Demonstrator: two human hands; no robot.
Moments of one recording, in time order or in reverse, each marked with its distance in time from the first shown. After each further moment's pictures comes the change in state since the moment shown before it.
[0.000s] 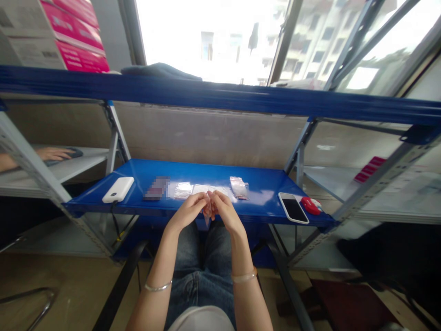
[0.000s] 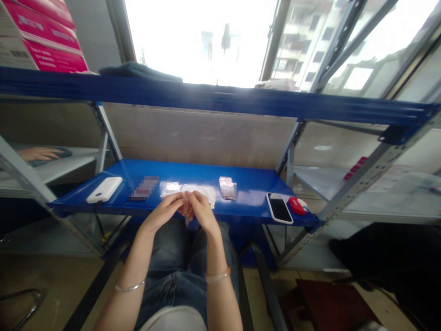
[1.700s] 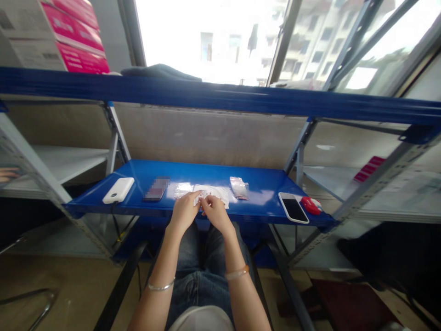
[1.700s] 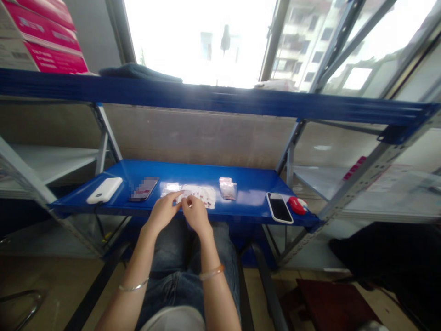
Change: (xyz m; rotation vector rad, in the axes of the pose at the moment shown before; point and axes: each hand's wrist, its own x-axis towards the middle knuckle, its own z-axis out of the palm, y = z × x) left_hand 0.003 -0.019 -0.012 0.991 0.282 -0.011; right_hand 0.016 0.034 0.007 -0.486 0.155 -0.052
